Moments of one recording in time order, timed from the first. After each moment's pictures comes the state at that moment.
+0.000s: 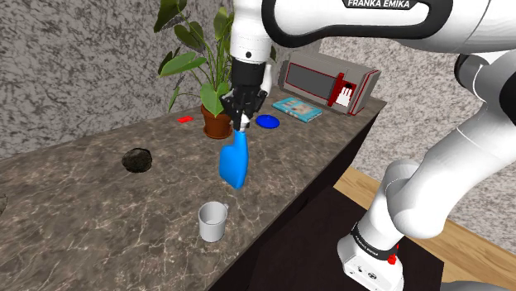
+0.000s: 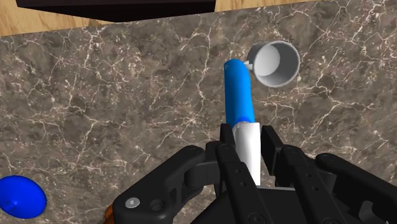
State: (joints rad) arm 0.35 -0.24 0.19 -1.94 0.05 1.70 0.58
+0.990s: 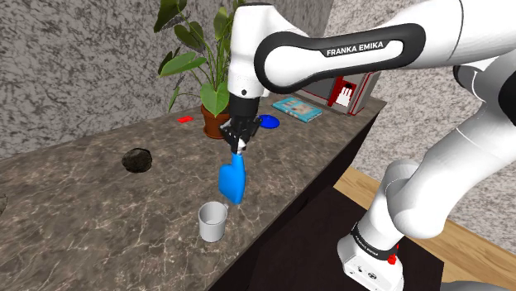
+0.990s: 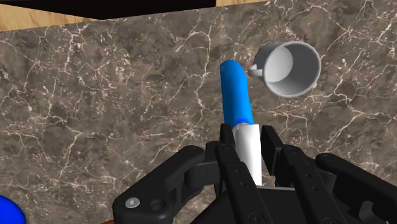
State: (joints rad) arm 0.35 -0.23 0.20 -2.13 0.06 1.90 0.58
